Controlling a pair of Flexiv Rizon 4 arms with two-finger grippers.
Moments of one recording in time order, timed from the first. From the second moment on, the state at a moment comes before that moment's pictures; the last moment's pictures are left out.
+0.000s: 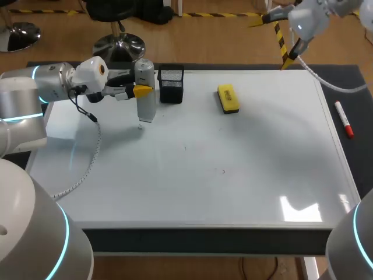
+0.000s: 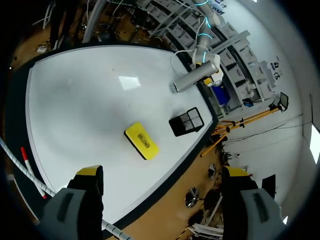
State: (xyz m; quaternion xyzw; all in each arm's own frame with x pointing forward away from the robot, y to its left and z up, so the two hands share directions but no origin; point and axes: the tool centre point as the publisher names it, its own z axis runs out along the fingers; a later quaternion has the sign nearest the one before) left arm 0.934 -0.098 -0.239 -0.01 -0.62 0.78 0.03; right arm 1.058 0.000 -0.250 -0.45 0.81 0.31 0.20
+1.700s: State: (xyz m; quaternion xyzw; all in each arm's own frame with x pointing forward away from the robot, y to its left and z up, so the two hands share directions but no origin) left arm 0.935 -0.097 -0.239 -0.01 -0.62 0.78 0.03; right arm 1.047 -0.016 -0.225 -0.44 0.80 0.37 0.17
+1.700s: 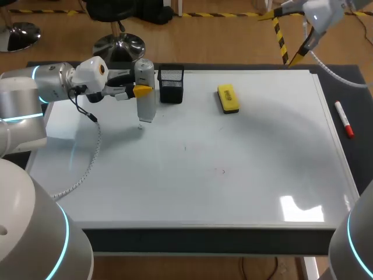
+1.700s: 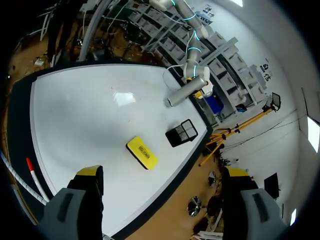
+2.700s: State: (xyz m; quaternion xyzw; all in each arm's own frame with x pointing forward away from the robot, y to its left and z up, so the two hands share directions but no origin) left arm 0.991 -0.115 -0.181 -0.05 -0.61 0.79 0.00; right arm 1.047 -0.016 -0.225 -0.44 0.80 0.37 0.17
